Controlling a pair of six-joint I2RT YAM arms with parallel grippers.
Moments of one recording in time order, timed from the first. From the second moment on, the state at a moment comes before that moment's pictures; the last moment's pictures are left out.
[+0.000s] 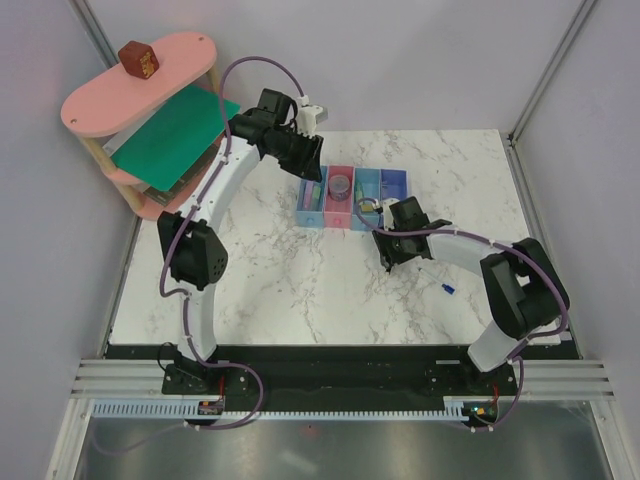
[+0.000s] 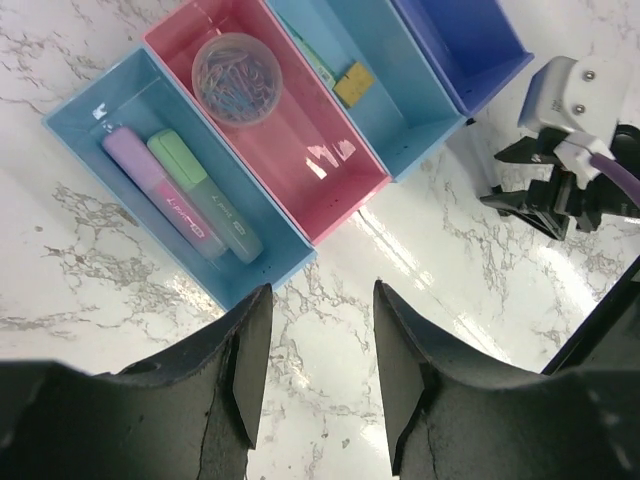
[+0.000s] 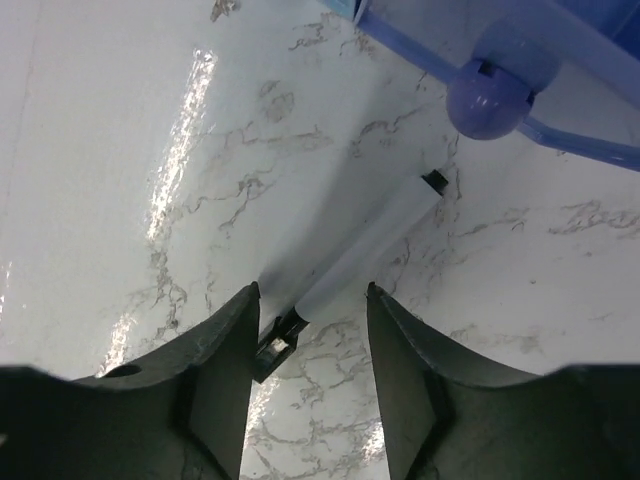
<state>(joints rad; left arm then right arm) -0.38 2.10 2.18 -1.00 0.46 0.14 0.43 1.65 0.90 -0.28 -0.06 0.03</state>
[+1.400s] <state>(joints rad) -0.38 1.76 1.74 -1.04 0.48 0.26 0.37 1.88 1.39 -0.26 0.12 -0.13</state>
